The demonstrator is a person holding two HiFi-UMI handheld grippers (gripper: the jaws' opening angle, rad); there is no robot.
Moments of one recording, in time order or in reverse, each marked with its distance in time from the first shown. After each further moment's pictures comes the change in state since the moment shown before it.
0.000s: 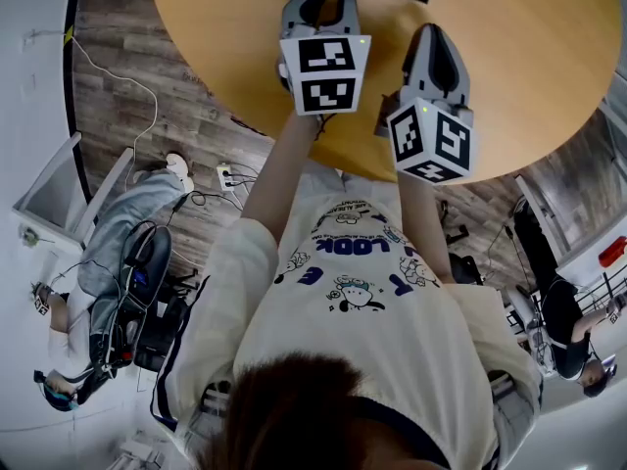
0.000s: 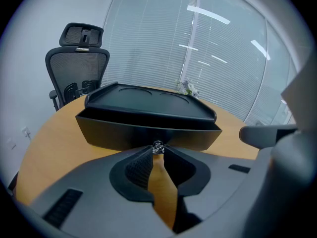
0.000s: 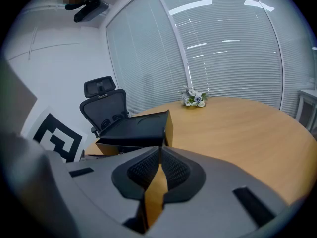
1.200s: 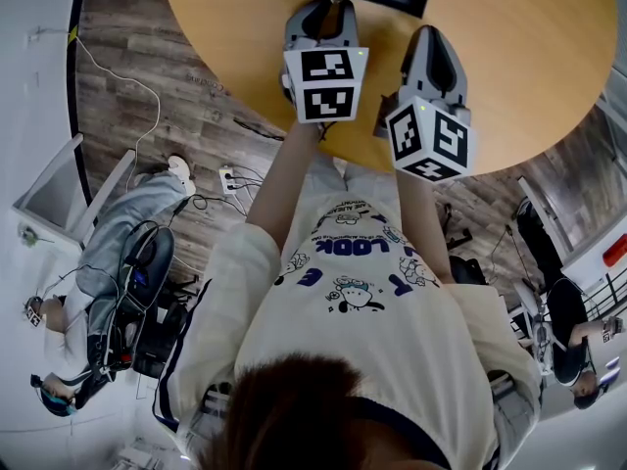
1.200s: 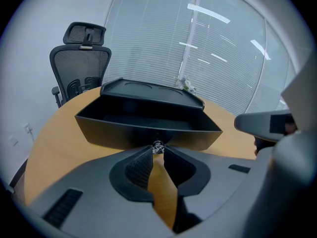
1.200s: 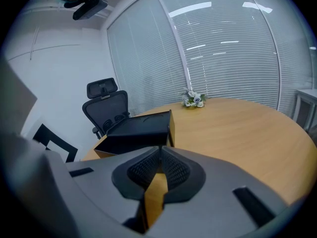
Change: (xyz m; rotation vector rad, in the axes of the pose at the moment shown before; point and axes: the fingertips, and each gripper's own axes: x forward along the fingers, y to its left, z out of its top) left arm -0.031 0.001 -0.033 -0.008 0.031 -0.009; right arm -0.023 0.014 -0.010 0.003 -0.014 -0.005
